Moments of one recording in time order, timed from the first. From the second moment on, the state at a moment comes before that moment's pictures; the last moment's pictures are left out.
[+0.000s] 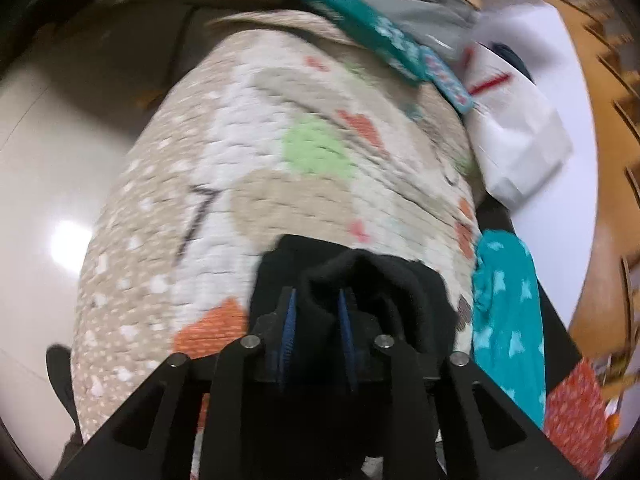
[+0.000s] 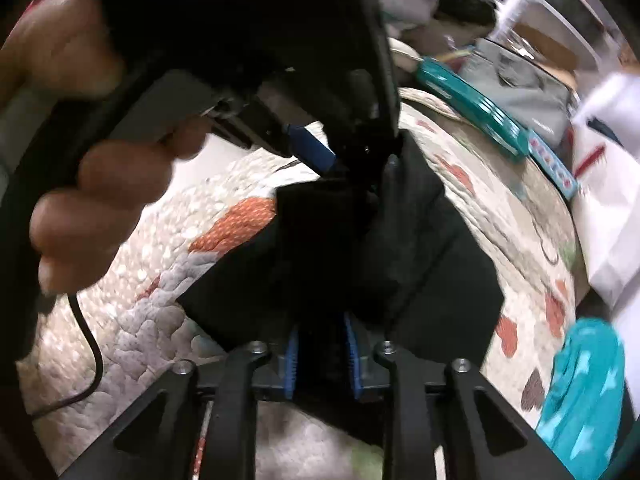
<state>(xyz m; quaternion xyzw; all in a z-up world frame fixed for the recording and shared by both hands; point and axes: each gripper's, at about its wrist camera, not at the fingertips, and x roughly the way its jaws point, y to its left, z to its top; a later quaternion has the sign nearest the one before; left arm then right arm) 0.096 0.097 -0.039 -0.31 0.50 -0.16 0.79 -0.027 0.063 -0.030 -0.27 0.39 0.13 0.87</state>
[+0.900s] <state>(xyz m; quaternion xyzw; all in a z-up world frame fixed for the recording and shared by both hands) 0.096 0.075 -0.048 -0.08 0.53 0.03 0.84 -0.041 -0.063 0.015 -0.05 0.45 0.08 0.89</state>
